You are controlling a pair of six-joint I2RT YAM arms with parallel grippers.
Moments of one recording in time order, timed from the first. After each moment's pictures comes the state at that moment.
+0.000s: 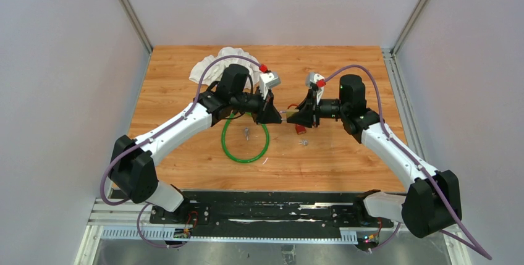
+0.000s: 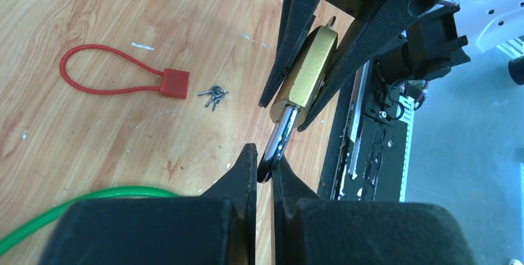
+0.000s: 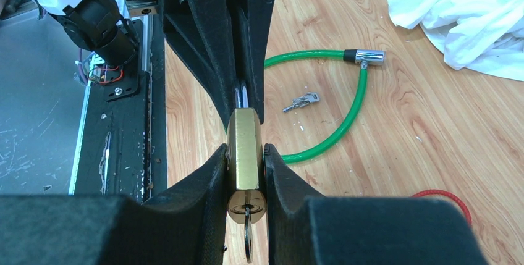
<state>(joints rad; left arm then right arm) -0.65 1.48 1.20 -0.26 0.75 -0.02 0.37 1.22 0.87 -0.01 -1.04 -0.14</state>
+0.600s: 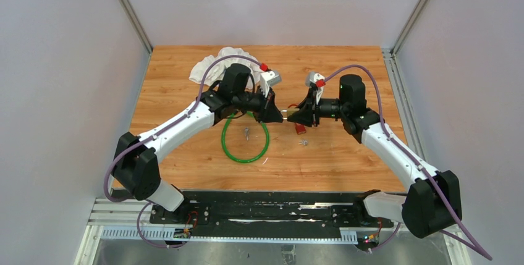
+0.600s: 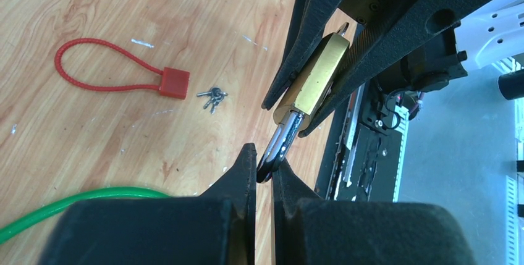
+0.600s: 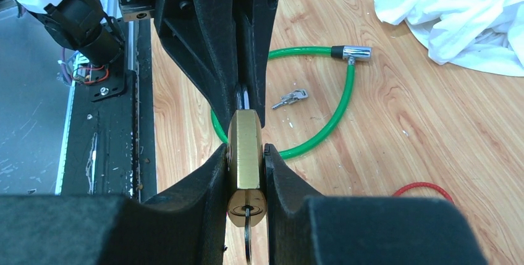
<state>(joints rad) -0.65 1.51 1.21 -0.24 0.73 -0.09 0.37 1.22 0.87 -0.01 -1.00 -0.15</state>
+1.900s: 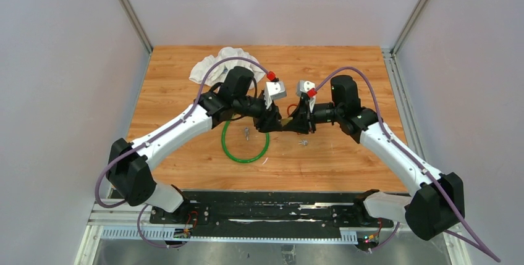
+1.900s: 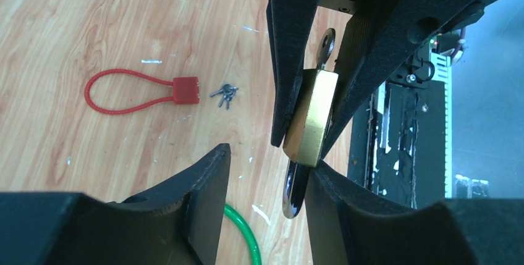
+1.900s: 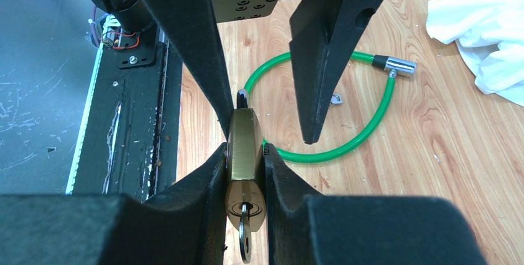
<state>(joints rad) -0.70 1.46 1.24 -0.37 0.71 0.21 0.46 1.20 0.94 -0.23 -1.02 -0.34</state>
